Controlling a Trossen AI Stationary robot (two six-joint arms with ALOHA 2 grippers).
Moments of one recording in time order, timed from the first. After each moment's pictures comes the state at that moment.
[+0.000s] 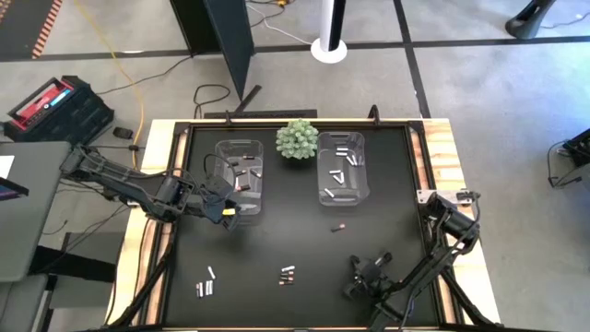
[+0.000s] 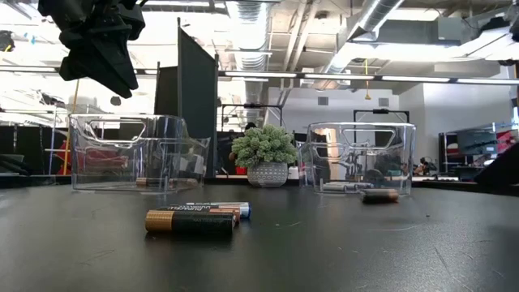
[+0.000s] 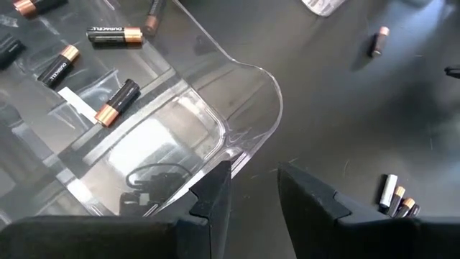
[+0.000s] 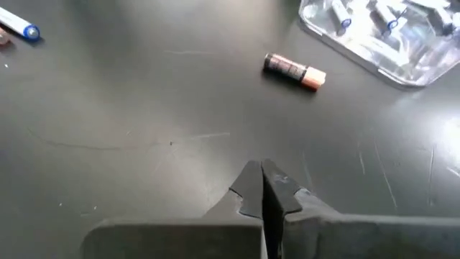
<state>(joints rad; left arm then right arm) -0.29 1.03 0.81 -0.74 -0.42 -1.03 0.92 2.10 1.25 -1.07 0.92 1.82</state>
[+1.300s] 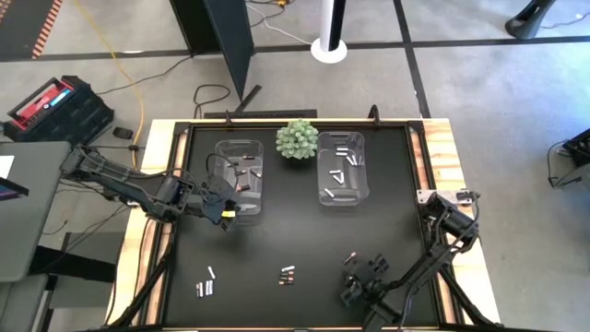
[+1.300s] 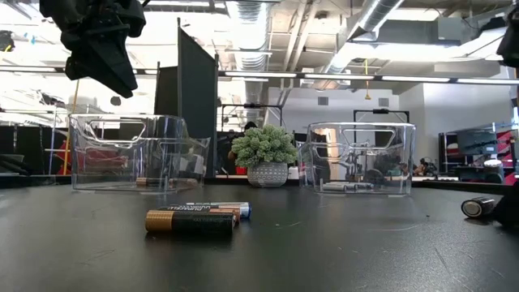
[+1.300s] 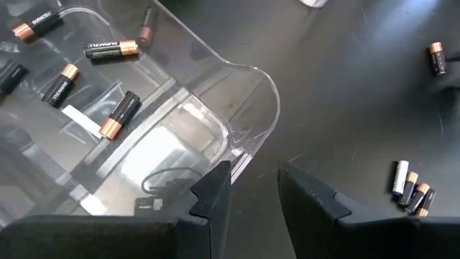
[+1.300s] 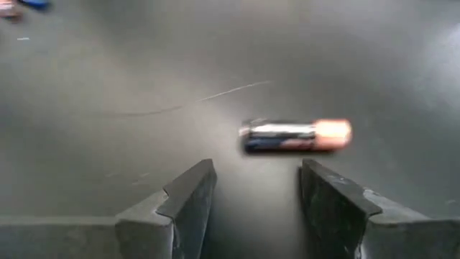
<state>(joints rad) -0.29 1.03 0.81 -0.74 -0.42 -0.93 0.90 2.10 1.28 -0.89 0.73 1.83</state>
